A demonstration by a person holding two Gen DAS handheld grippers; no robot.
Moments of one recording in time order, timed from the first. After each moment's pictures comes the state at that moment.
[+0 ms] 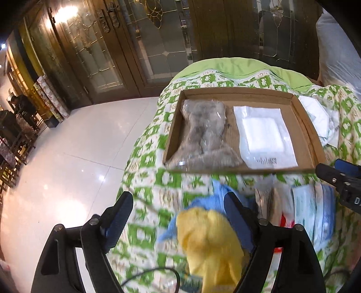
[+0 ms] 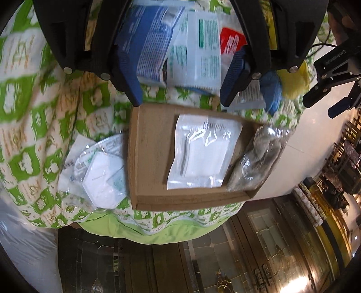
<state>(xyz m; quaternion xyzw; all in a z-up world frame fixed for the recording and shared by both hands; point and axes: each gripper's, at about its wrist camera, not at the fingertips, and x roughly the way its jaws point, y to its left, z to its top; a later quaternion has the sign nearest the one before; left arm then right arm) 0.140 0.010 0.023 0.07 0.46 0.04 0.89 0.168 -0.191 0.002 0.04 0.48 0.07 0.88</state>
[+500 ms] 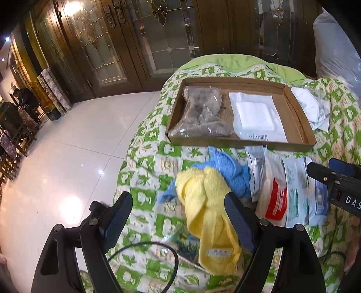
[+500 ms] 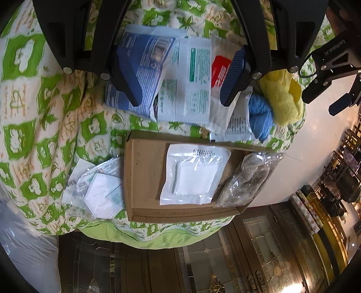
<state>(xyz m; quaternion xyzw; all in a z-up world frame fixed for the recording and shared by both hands) 0.091 0.009 0.017 0.06 0.46 0.05 0.88 0.125 -0.180 -0.003 0.03 0.48 0.08 0.87</state>
